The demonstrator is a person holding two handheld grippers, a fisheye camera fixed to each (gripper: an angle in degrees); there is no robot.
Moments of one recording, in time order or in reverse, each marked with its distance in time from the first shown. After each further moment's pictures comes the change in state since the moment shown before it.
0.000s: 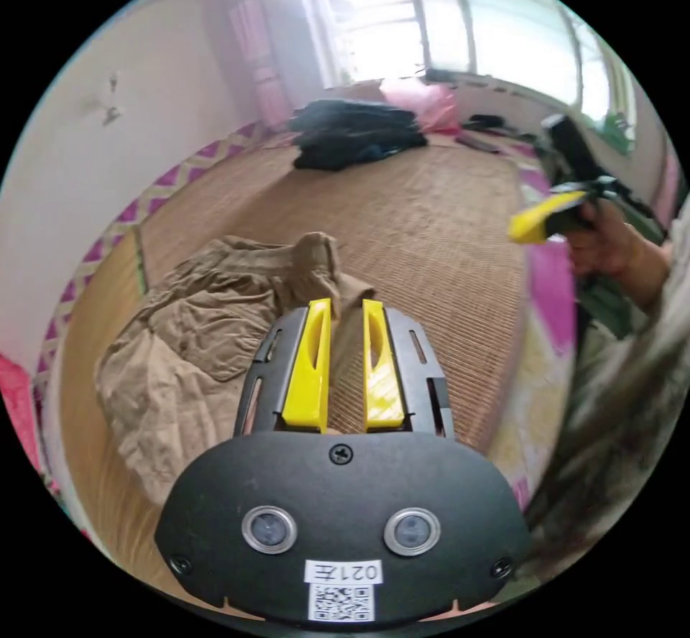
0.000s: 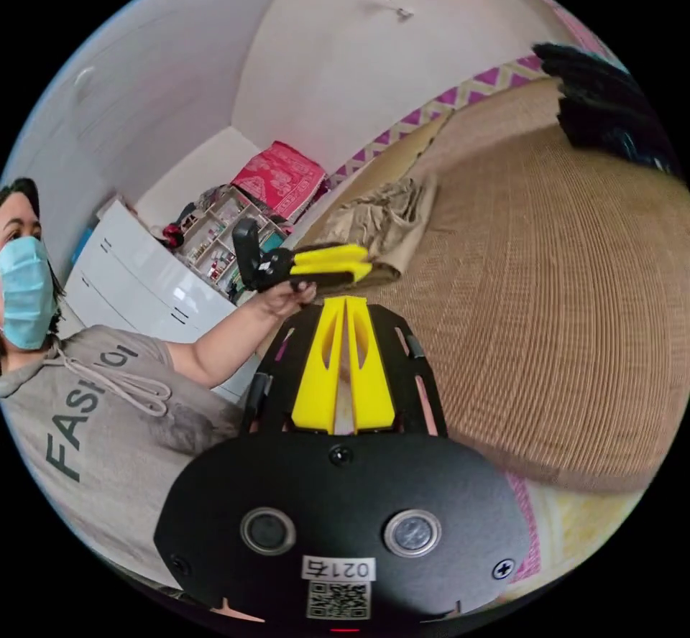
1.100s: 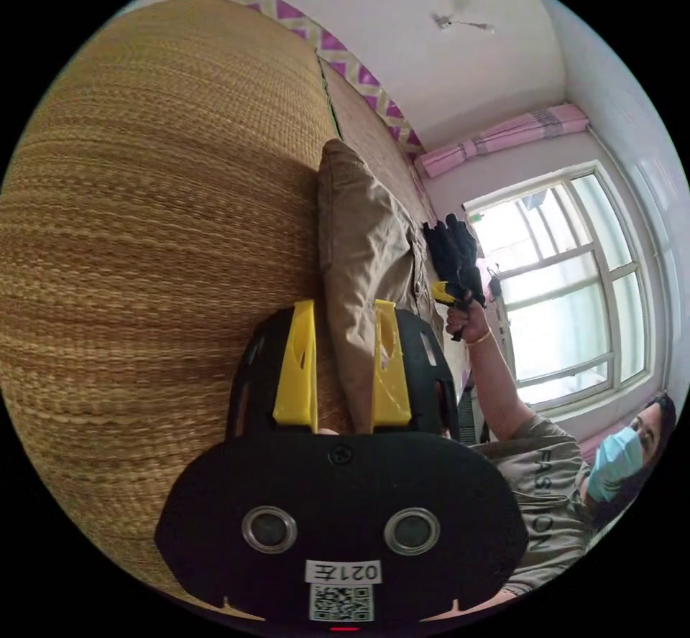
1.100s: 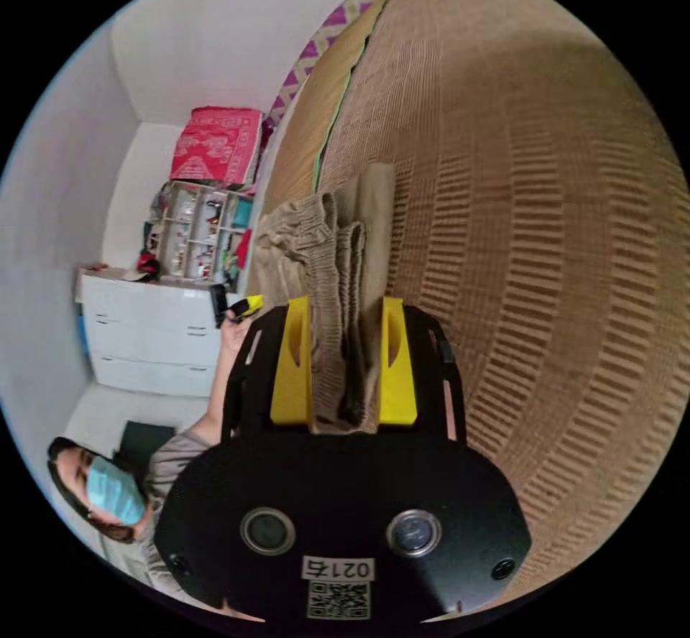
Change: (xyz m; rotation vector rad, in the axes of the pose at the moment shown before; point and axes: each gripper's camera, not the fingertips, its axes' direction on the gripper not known) left arm -0.405 0.641 0.092 0.121 0.381 -1.081; right arm 0.363 -0.051 0.382 -0.442 -0.157 0.439
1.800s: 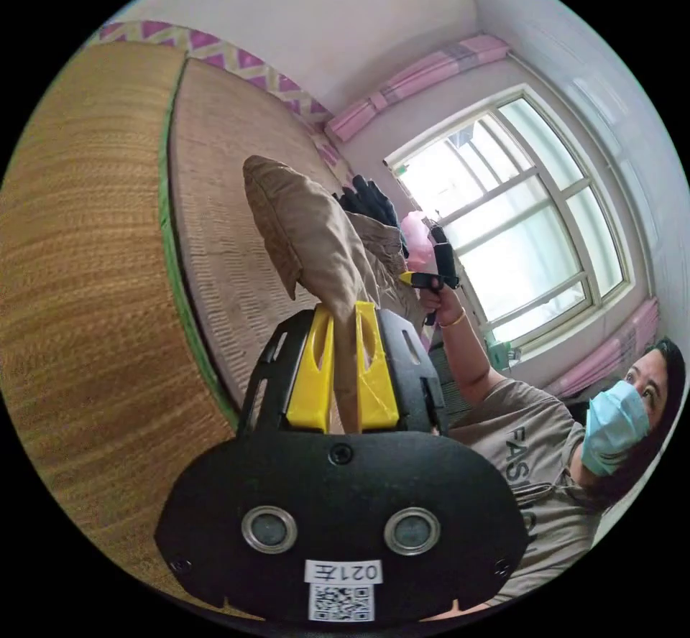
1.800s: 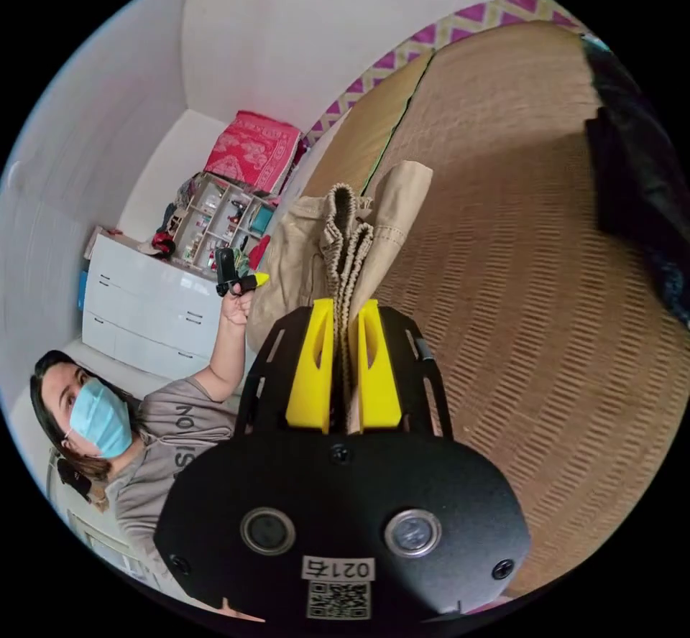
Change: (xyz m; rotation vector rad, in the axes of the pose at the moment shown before) left arm 0.136 0.027 0.169 -0.095 0.155 0.325; right arm 0.071 0.130 -0.175 0.229 0.087 -0.184
